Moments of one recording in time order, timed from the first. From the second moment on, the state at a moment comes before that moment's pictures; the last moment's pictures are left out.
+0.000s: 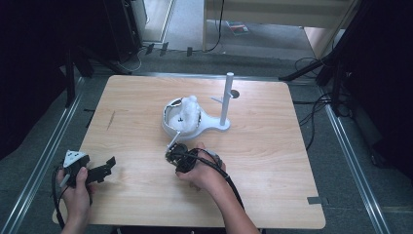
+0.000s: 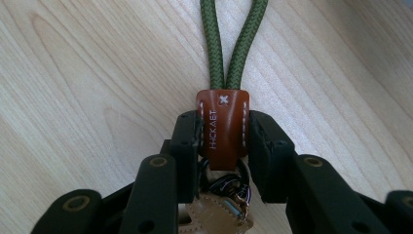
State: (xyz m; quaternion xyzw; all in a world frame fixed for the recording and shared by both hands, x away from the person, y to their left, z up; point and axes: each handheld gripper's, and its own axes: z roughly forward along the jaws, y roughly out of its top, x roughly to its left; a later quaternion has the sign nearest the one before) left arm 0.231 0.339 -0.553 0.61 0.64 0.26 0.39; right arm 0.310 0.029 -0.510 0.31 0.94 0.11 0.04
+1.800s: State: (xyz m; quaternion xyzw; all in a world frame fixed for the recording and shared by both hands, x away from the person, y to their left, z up) left arm 0.231 0.338 -0.553 0.61 0.64 0.26 0.39; right arm 0.288 -0.048 -0.442 0.40 0.82 0.37 0.17
